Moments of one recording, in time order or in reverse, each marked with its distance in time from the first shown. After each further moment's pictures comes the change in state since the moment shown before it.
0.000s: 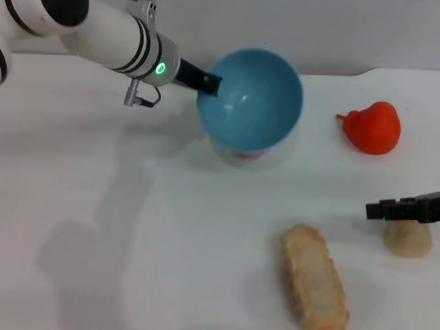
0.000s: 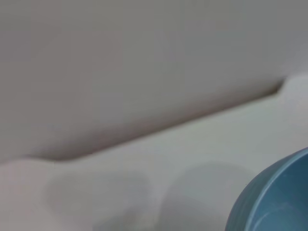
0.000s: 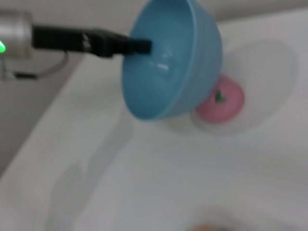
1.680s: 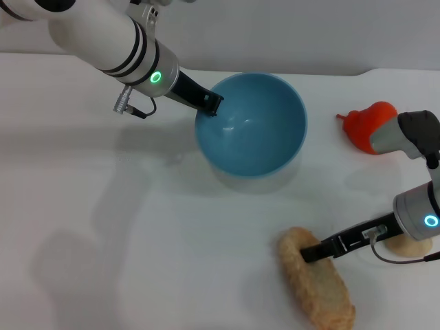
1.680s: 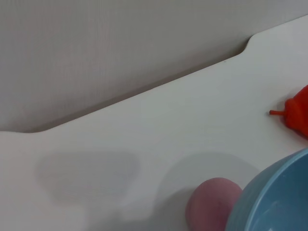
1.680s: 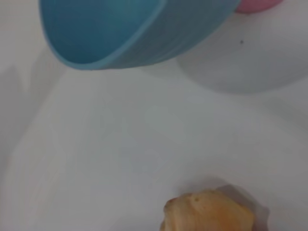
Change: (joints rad) left arm 0.052 -0.005 -0.005 0.175 0.038 -0.234 0.007; right arm 0.263 0.027 -0.403 0.414 -0.060 0.385 0.106
